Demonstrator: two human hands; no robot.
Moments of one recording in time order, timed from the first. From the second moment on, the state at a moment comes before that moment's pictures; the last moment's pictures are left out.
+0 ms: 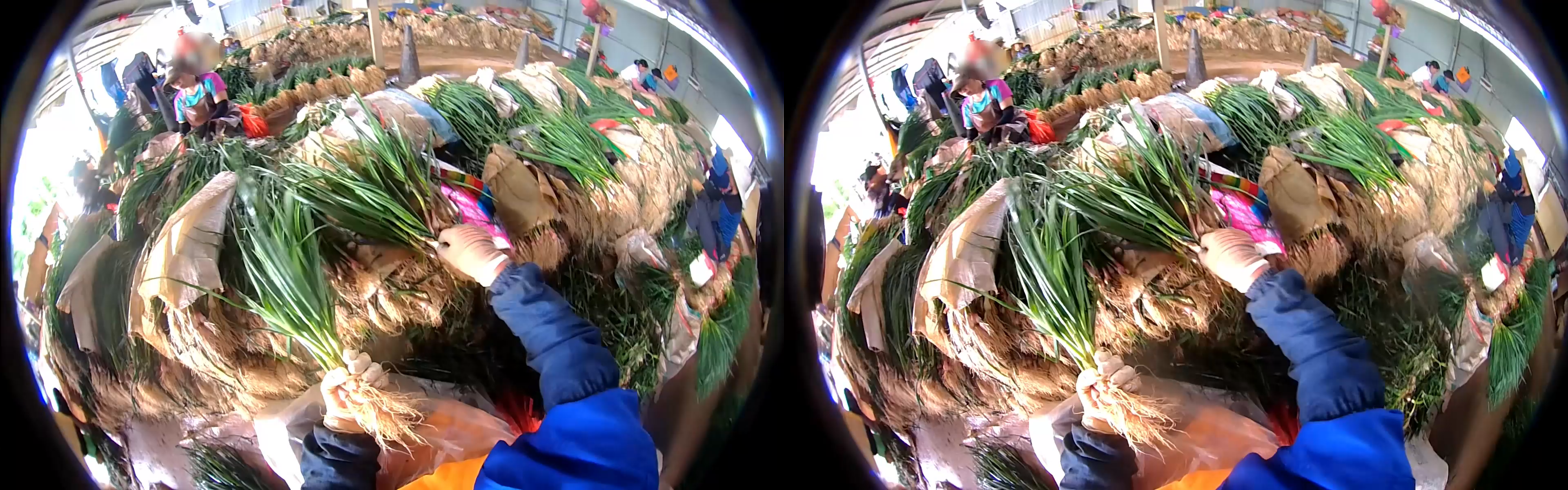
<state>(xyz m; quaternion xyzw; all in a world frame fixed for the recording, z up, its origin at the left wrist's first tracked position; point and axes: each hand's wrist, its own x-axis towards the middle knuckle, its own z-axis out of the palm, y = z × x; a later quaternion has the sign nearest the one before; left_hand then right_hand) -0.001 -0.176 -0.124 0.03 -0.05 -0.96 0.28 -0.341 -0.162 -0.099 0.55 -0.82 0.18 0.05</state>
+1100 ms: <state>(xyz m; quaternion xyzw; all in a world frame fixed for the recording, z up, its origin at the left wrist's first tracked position) -0.001 -0.179 -0.154 0.18 -0.07 -0.95 0.25 -0.268 -0.142 -0.120 0.23 -0.55 0.70 -0.39</state>
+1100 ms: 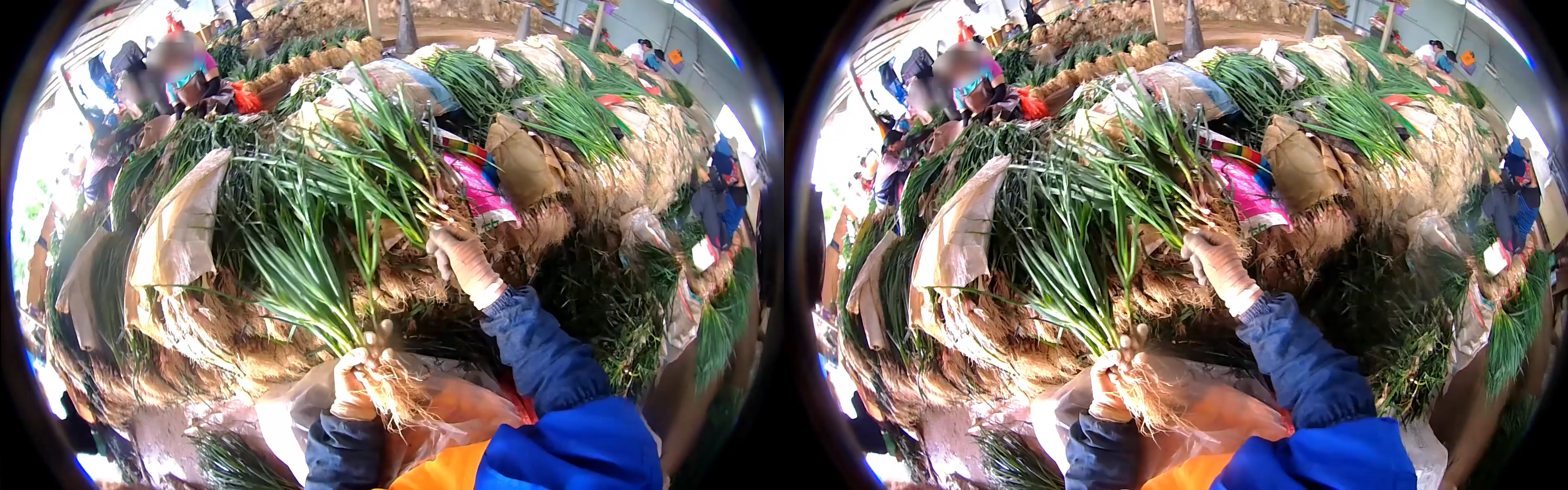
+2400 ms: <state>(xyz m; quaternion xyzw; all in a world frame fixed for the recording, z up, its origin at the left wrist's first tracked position) -0.008 -0.156 -0.100 0.21 -0.11 -0.92 0.32 -0.289 -0.050 -0.239 0.64 -0.74 0.04 -0.19</state>
